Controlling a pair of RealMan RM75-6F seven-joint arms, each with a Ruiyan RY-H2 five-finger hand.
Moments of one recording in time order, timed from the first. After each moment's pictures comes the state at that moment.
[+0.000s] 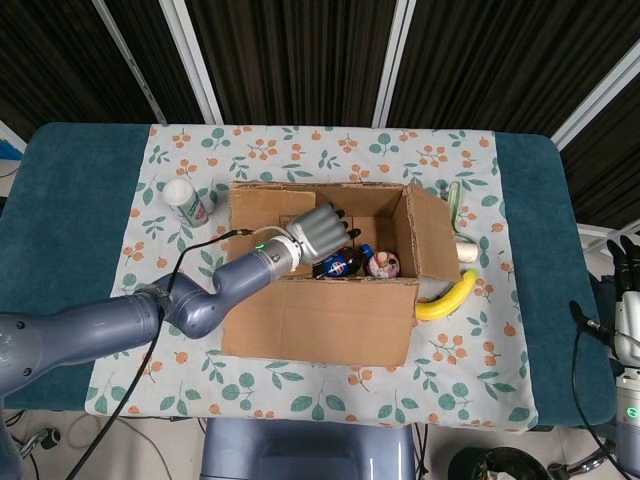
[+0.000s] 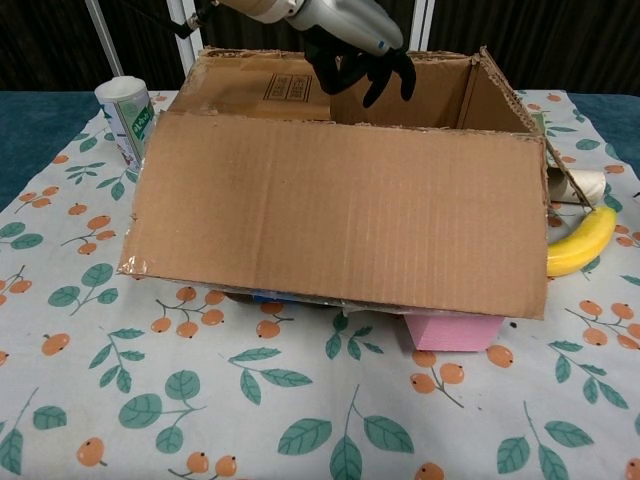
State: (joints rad) left arm -1.58 -1.35 -0.08 -1.39 0.68 0.38 0.70; right arm 0.19 -1.17 0.15 -1.50 -1.28 1.59 0.09
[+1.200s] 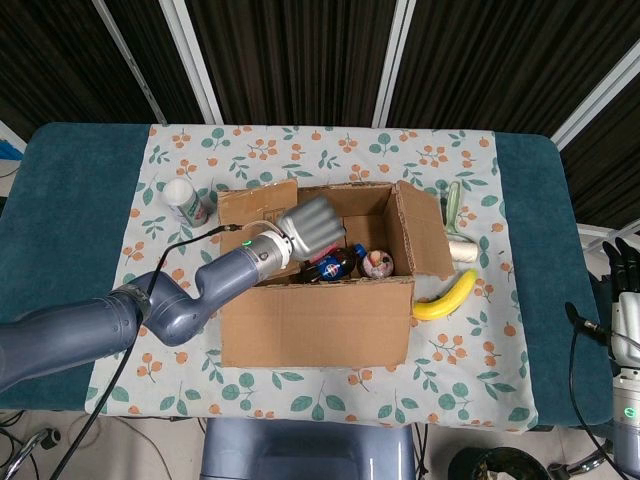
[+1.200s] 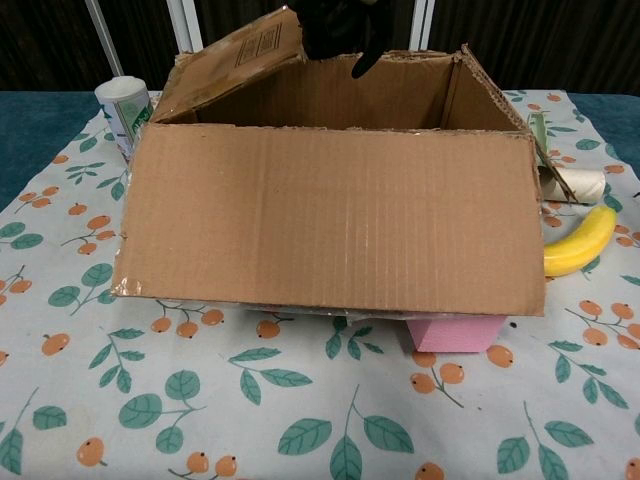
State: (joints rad) left arm -1.68 -1.17 0.04 -1.56 0.70 0.47 0.60; right arm 0.16 -1.18 0.19 -1.51 -1.31 1.54 0.11
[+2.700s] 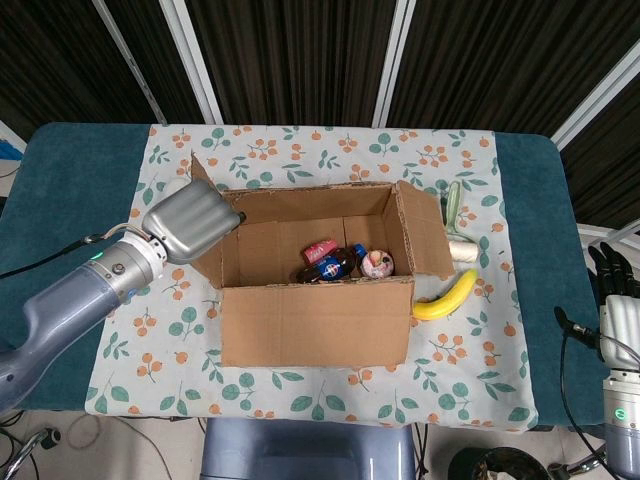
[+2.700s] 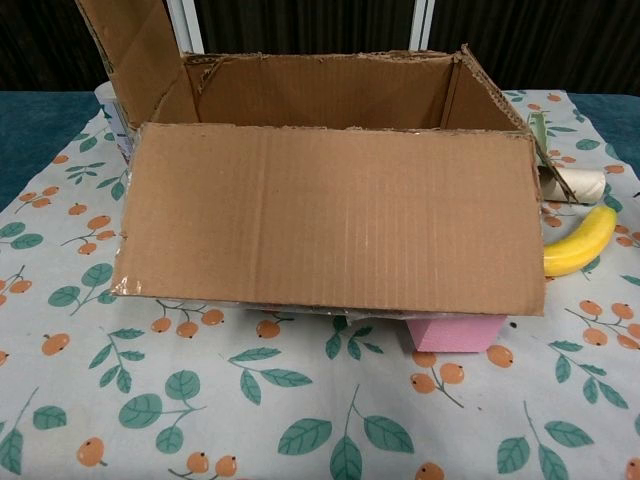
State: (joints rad) left arm -1.56 -0.49 0.09 -2.05 0.80 0.45 0.48; right arm 0.14 -1.20 0.20 -1.52 -1.33 1.51 0.09
